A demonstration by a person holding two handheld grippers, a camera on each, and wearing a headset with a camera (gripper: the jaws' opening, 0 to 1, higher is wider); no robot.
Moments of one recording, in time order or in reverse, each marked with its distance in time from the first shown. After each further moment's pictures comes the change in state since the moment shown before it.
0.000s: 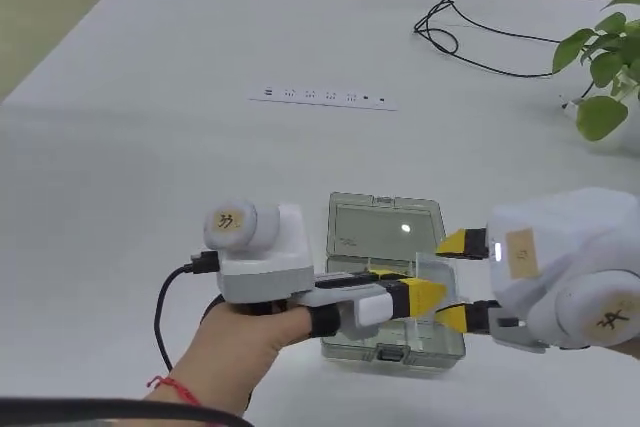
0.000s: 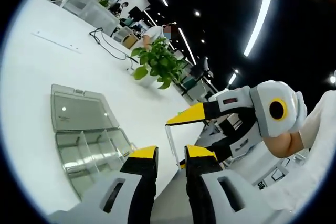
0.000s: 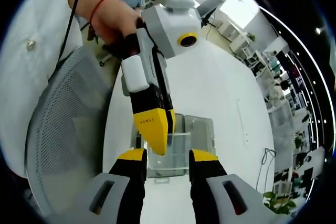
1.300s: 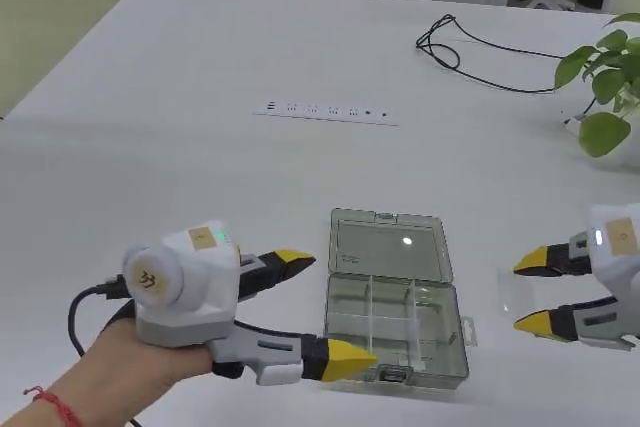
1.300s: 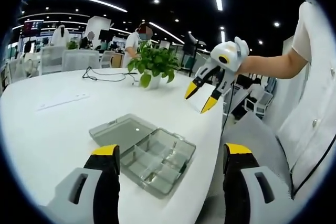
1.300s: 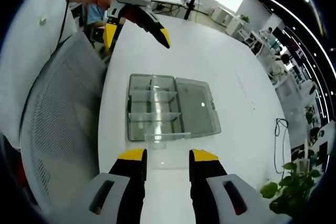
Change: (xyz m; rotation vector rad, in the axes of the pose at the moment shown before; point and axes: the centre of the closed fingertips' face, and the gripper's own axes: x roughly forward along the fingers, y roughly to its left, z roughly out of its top) left arm -0.060 0.042 0.007 0.549 0.087 0.107; right arm -0.009 -0.019 -0.082 0.161 0.013 0.062
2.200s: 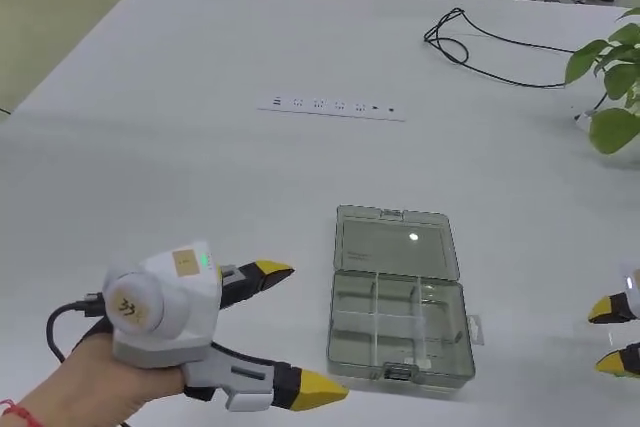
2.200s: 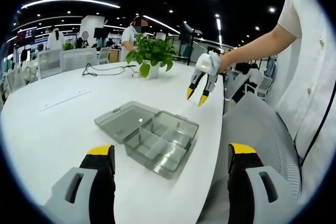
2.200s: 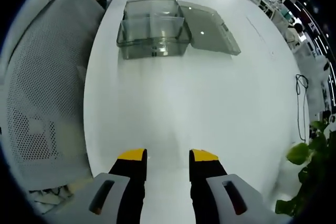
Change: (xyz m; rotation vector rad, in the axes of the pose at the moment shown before) left arm -0.021 0.005 -0.033 0.096 0.085 0.008; right arm 0.022 0.009 -0.144 0.061 0.237 0.126
